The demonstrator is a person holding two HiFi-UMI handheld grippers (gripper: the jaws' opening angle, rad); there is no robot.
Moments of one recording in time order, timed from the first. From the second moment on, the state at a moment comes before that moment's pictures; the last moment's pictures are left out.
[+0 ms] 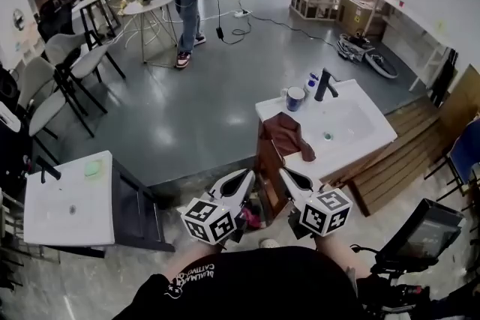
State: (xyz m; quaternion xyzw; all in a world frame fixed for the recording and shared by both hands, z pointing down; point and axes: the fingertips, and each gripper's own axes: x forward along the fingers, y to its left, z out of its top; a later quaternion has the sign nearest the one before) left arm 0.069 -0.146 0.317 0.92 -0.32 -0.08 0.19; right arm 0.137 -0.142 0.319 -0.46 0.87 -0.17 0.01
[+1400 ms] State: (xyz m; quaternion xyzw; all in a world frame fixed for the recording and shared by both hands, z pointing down) left arm 0.103 -0.260 0.371 0.84 -0.49 0.01 0.23; right arm 0.281 -0.364 0.508 -0.40 0.83 -0.29 -0.27
